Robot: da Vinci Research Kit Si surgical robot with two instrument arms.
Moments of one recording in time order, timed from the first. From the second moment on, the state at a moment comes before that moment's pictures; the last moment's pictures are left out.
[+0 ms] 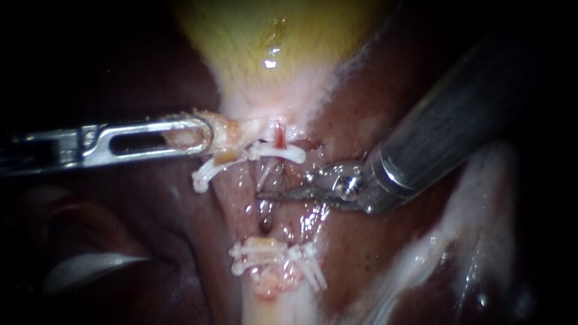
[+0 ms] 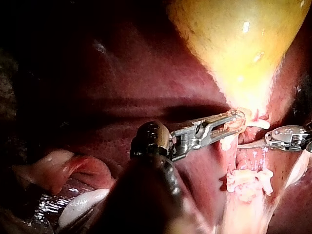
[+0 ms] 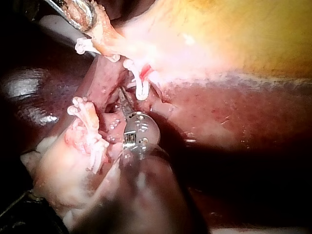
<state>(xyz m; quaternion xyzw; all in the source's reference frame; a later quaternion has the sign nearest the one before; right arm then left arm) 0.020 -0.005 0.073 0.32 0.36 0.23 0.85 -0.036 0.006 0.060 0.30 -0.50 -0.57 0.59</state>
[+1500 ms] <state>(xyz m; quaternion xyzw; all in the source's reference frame) 0.017 -0.004 0.069 0.21 0.44 0.08 0.87 -0.035 0.006 0.061 0.30 -0.50 -0.57 0.58</state>
